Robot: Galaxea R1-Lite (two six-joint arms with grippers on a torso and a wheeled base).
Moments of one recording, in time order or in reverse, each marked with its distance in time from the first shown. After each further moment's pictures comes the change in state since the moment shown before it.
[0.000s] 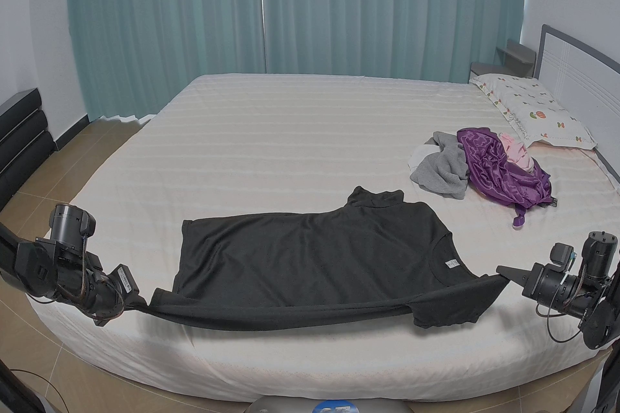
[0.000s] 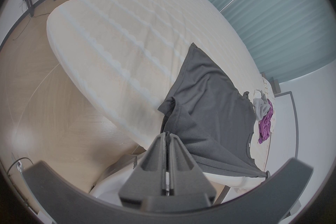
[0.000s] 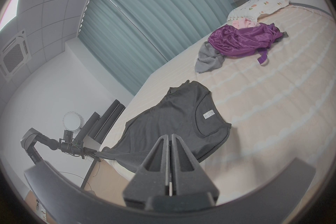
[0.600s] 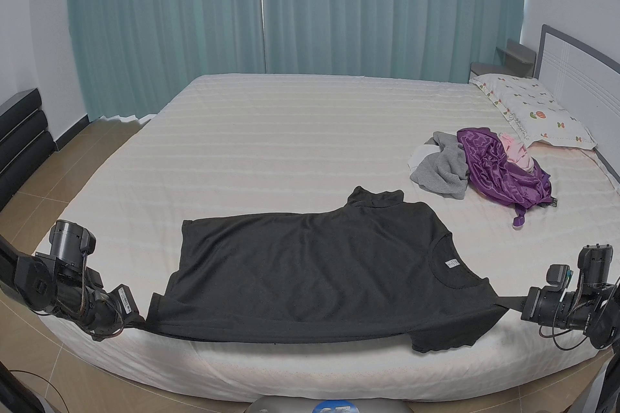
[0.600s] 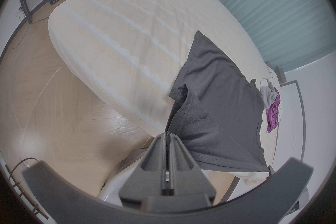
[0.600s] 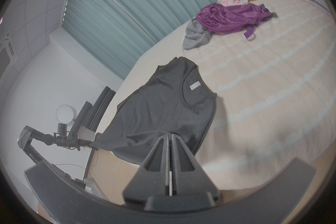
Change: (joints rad) left arm 0.000 -0.013 0.083 0.001 0.010 0.075; right arm -0.017 -0.081 0.001 0.341 0.000 -0.118
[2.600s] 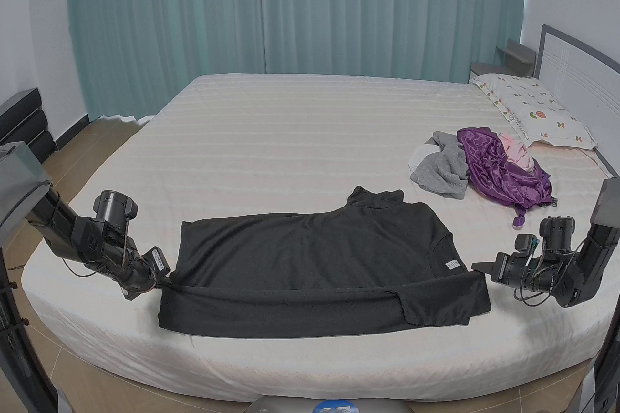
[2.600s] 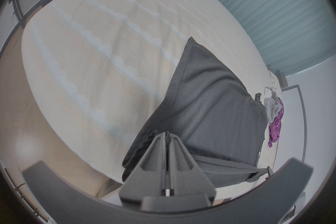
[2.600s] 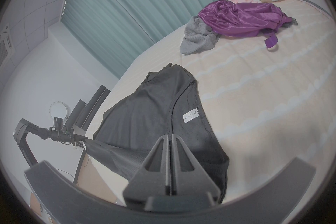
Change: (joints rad) left arm -0.033 0.367 -0.394 0.001 0.006 -0.030; right arm 0.048 0.283 -0.437 0.124 -0.060 -0.018
